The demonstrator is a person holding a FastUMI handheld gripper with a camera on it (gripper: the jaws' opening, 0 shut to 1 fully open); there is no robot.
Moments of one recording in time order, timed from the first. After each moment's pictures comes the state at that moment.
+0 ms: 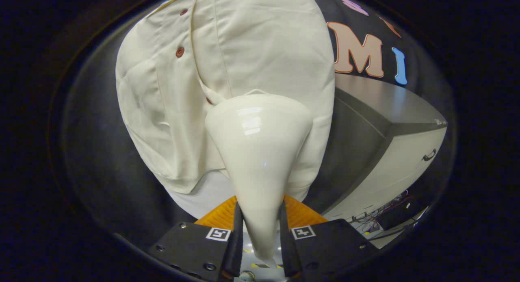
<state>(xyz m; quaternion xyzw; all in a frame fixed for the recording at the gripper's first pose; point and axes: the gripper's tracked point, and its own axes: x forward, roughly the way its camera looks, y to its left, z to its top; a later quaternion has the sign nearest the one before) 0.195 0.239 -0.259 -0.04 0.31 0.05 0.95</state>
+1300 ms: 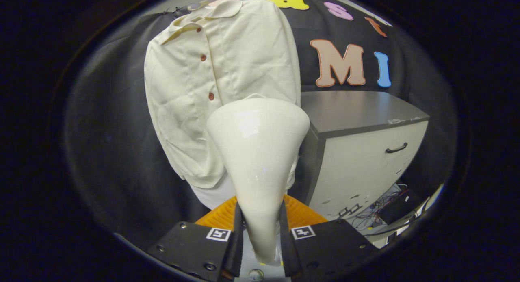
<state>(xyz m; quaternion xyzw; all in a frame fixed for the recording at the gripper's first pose) 0.076 0.232 -0.184 -0.01 0.25 0.05 0.97</state>
